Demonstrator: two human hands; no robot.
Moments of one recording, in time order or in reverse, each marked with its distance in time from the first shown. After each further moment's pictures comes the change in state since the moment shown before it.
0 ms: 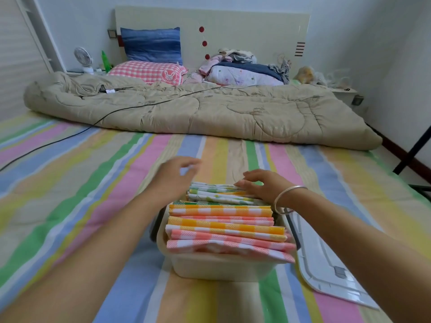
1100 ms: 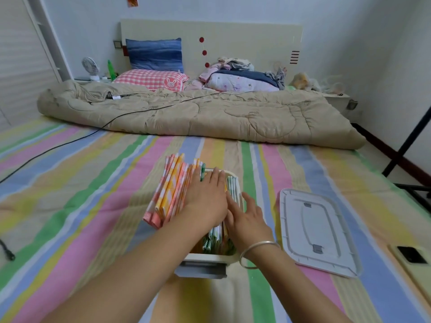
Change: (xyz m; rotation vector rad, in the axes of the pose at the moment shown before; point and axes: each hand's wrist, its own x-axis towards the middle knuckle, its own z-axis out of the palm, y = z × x) left_hand -0.067 0.069 0.058 1.222 -0.365 0.106; right_hand -0.105 -0.052 0.083 -0.082 0.162 0.169
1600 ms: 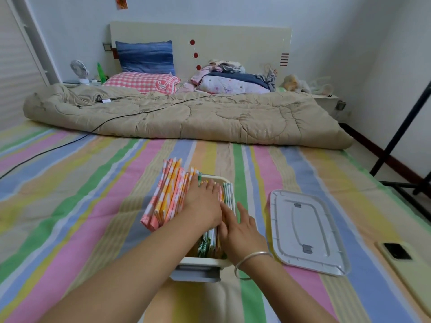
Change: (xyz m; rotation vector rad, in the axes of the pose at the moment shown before) left_hand 0.019 0.014 0.002 0.153 -0.120 0.081; right_hand -0.008 0.011 0.007 0.024 -0.047 0.053
